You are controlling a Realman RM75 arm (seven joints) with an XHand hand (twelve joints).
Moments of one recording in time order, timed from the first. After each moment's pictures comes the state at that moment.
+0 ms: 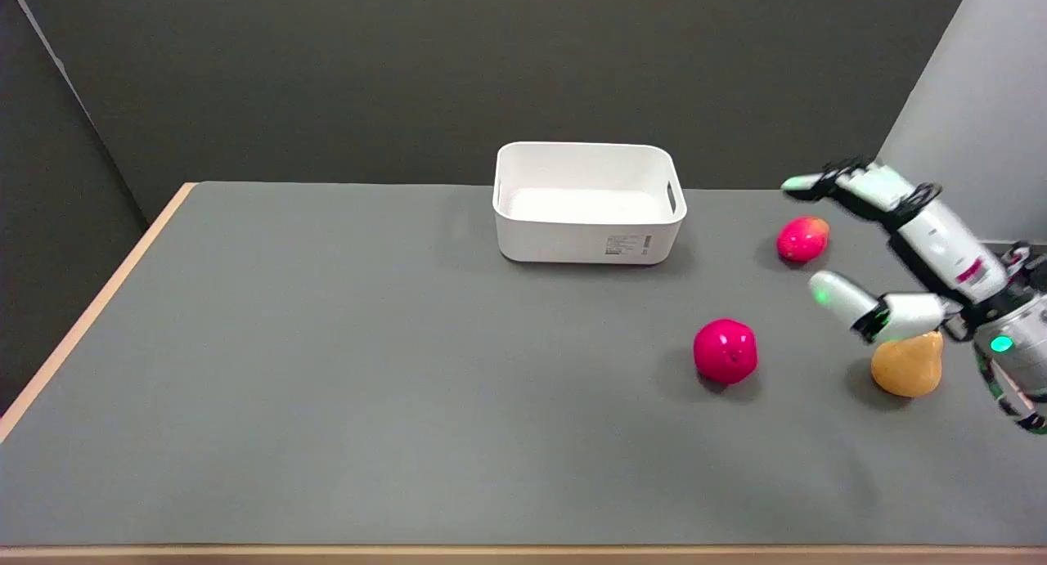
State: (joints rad) arm -0.51 -0.81 -1.15 1.18 0.09 1.26 1.18
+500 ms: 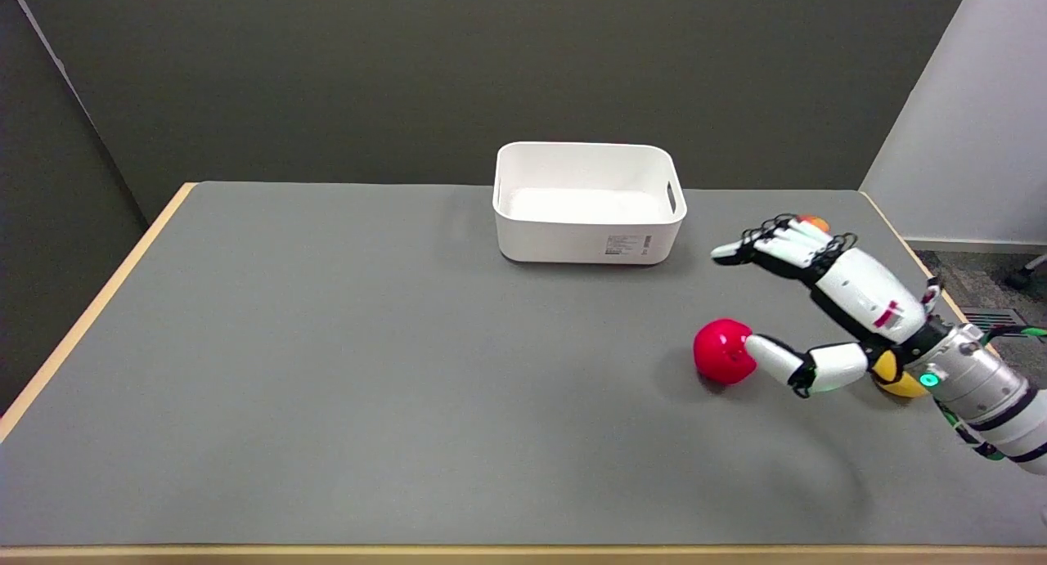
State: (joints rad) arm -0.50 -0.84 -1.25 1.23 -0.06 1.16 1.11
